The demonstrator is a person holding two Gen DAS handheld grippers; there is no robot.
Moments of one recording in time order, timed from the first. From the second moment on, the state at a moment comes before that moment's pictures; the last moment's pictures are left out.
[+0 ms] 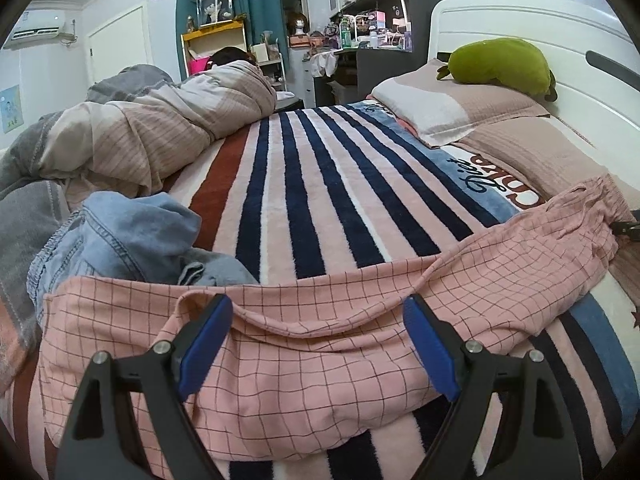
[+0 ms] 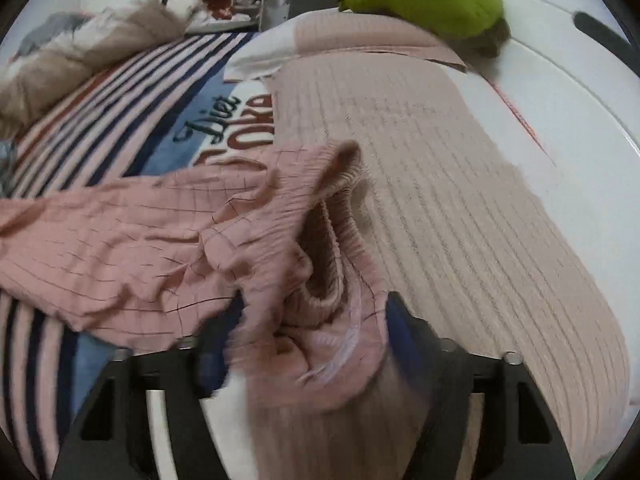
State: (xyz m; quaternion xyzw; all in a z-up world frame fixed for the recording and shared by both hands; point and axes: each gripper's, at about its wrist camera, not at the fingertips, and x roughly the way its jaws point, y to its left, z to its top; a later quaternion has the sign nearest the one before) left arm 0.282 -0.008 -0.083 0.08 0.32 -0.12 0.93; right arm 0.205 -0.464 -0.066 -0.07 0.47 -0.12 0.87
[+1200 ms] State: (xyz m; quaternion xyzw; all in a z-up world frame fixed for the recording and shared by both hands) left arm 0.199 0.018 -0.083 0.16 0.40 -0.11 0.90; right arm 0.065 -0.480 0.043 -0.10 0.41 -0.17 0.89
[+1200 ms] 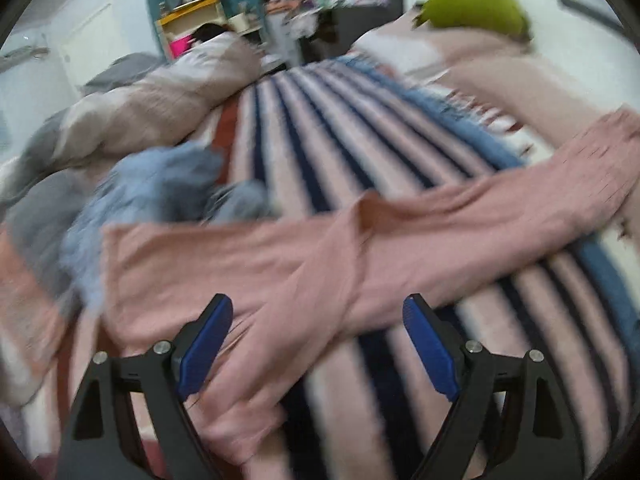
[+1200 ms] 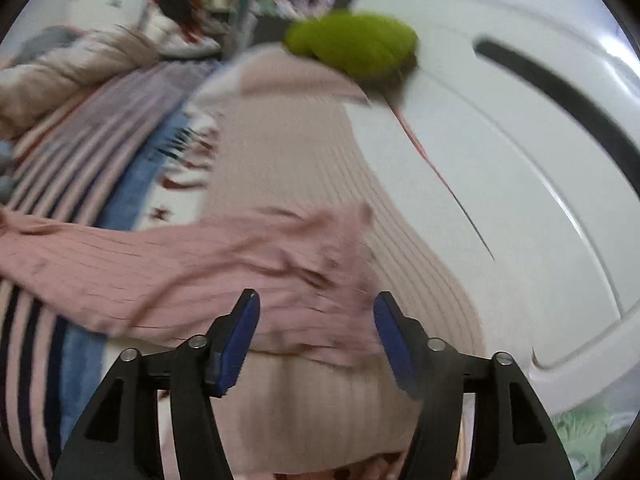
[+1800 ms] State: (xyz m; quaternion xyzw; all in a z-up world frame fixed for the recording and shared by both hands) left arm 0.188 0.037 -0.146 0.30 0.44 -0.01 0.85; right arm 0.066 -0.362 0.010 -0.06 0.40 0.01 0.91
